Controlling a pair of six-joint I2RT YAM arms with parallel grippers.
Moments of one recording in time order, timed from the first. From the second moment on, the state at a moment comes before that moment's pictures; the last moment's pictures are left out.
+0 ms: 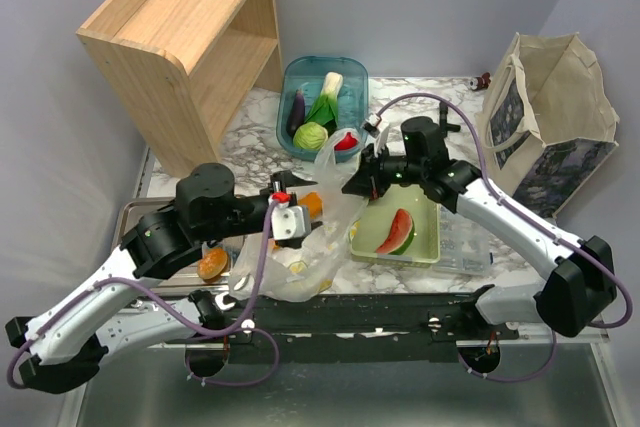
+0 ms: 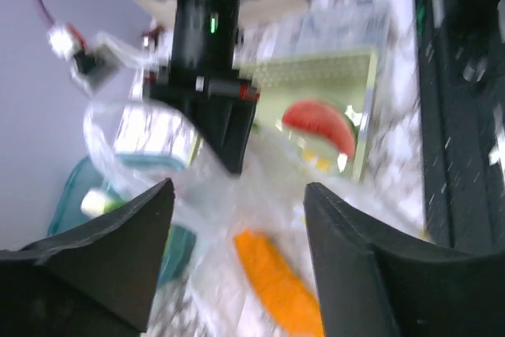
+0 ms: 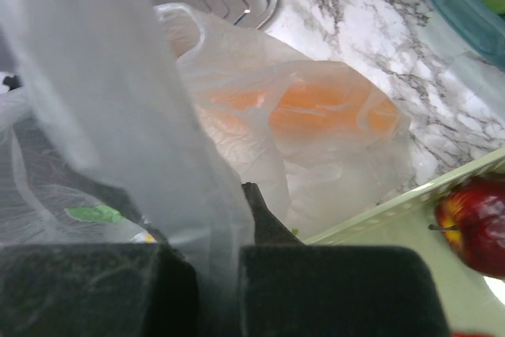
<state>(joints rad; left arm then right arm) -1.00 0.87 1.17 -0.53 0.32 0.55 0.59 1.34 1.06 -0.25 -0.59 0.17</state>
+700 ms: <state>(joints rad) -0.87 0.93 0.65 -0.75 0.14 0.85 0.59 1.22 0.94 -0.26 -0.69 0.16</state>
